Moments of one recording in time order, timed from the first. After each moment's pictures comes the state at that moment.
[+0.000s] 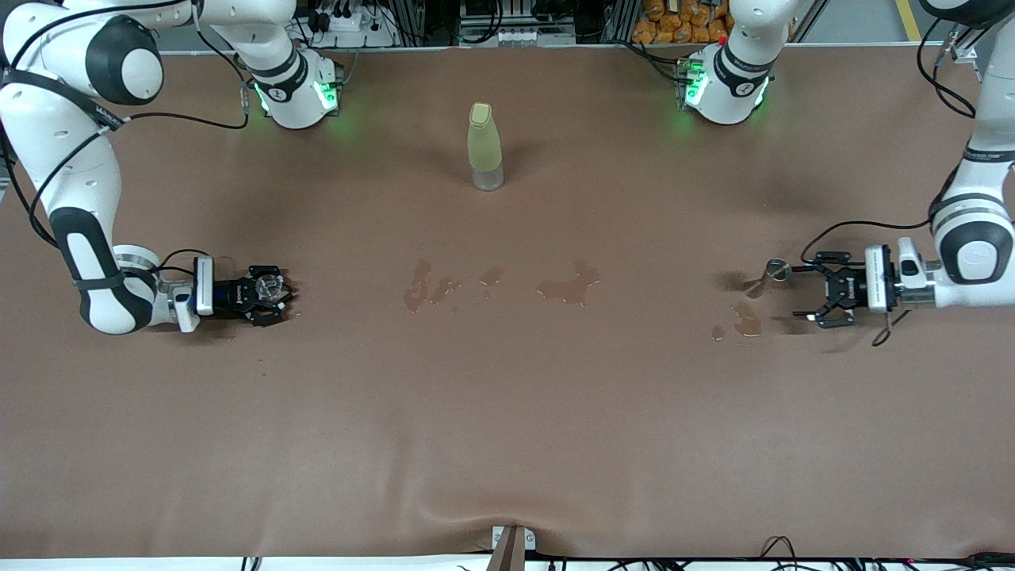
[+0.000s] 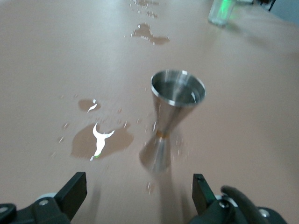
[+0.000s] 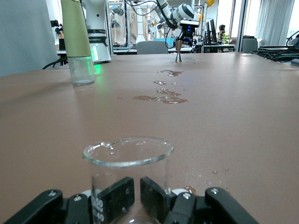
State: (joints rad) left arm 0.66 0.67 -0.25 -1.80 -0.57 1.83 2.33; right arm -0.30 0.91 -0.08 -1.76 1.02 1.54 -2.76
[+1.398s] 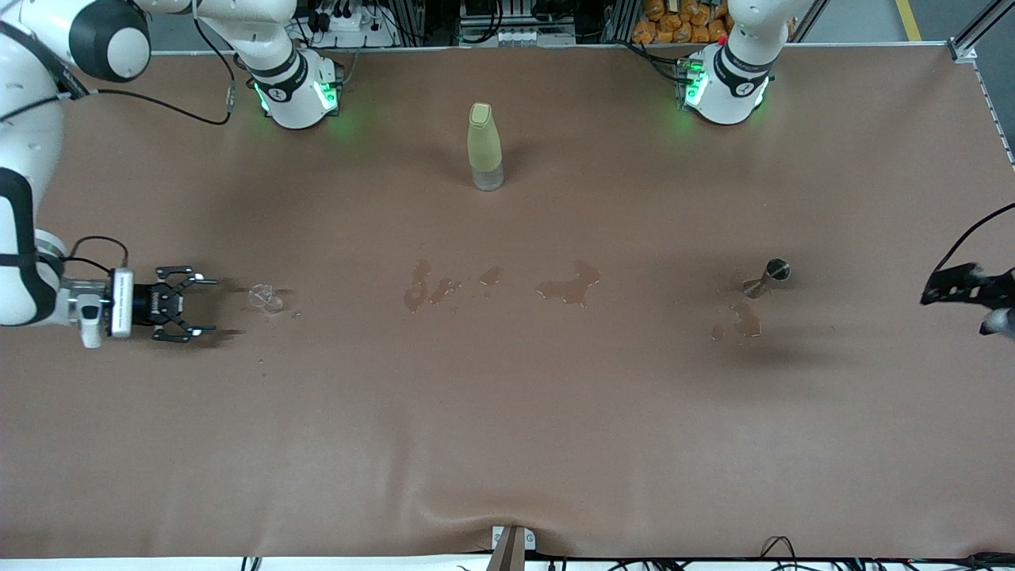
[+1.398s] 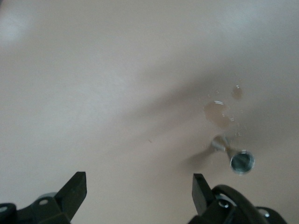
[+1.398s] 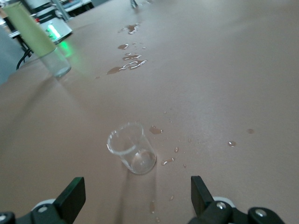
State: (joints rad) left arm 0.50 0.39 -0.45 -1.45 0.21 1.78 0.50; right arm -0.23 0.72 -0.28 -1.63 0.85 1.54 -2.15
